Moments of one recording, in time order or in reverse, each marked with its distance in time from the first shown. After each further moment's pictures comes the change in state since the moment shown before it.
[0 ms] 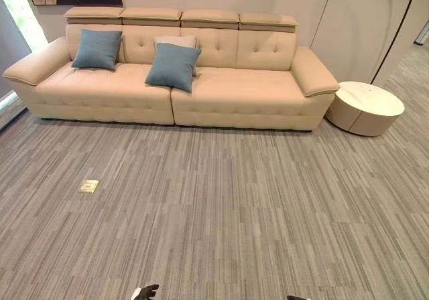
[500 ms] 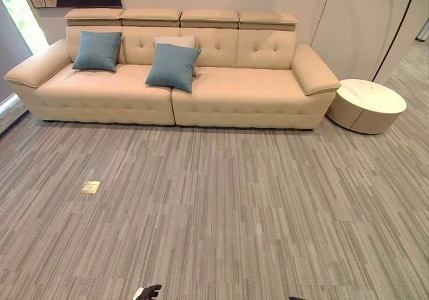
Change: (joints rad) left arm -0.002 -0.001 -0.008 0.000 0.000 0.000 -0.019; right arm 0.007 -0.003 -0.021 0.000 0.002 -0.001 0.001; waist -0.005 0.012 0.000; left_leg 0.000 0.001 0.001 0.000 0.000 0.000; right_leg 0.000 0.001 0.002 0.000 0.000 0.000
